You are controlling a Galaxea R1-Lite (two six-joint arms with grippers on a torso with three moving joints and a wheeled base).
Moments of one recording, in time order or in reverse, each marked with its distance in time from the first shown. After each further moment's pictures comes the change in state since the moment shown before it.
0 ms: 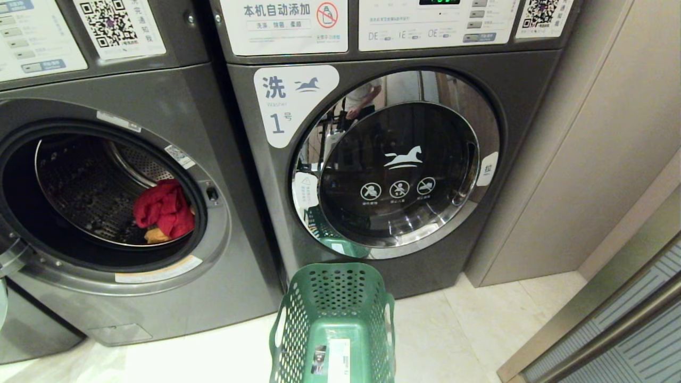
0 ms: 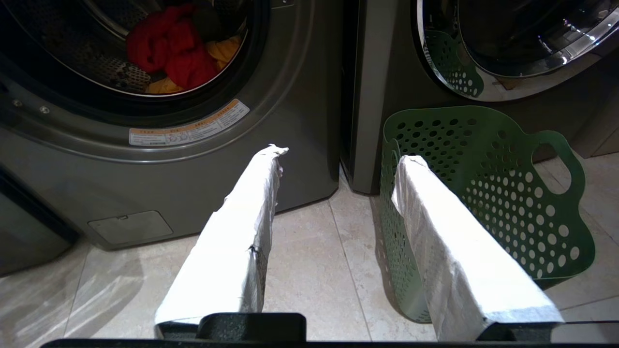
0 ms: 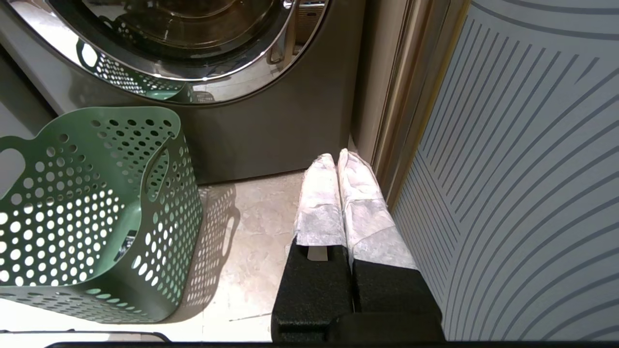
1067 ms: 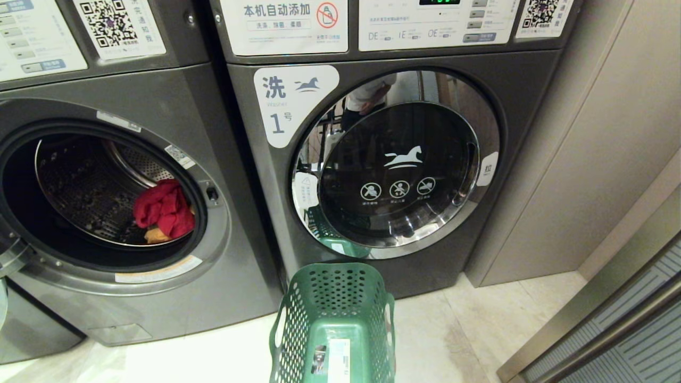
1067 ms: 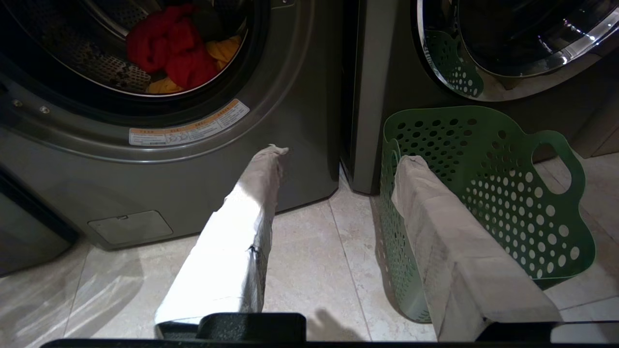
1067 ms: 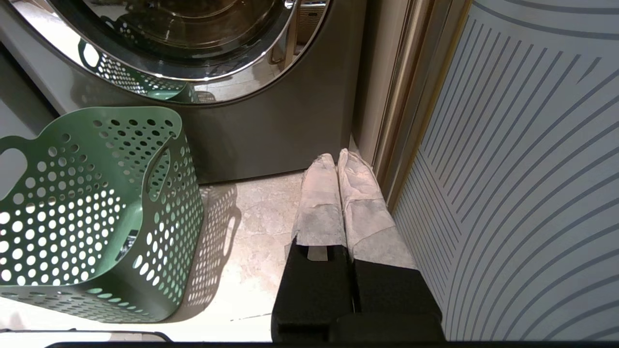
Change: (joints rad) left arm 0.000 0.000 0.000 0.000 0.000 0.000; right arm 0.000 0.000 0.000 0.000 -0.001 0.001
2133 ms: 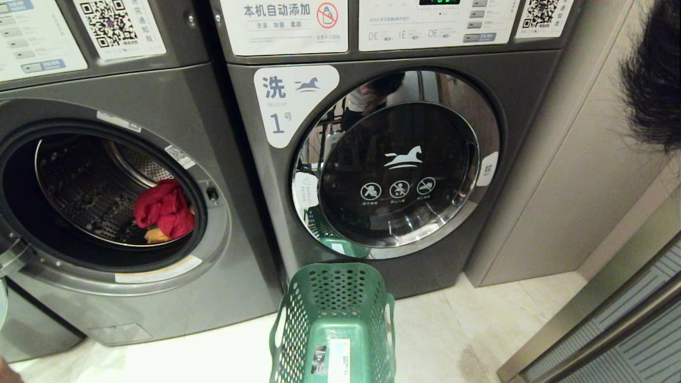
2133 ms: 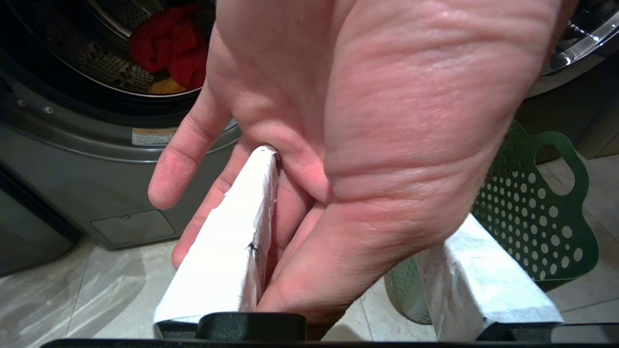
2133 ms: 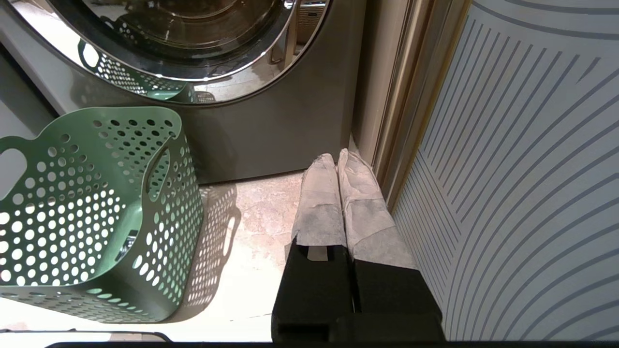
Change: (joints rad) left arm 0.000 0.000 0.000 -0.001 0.000 0.000; right arm 0.000 0.000 0.000 0.000 0.000 0.000
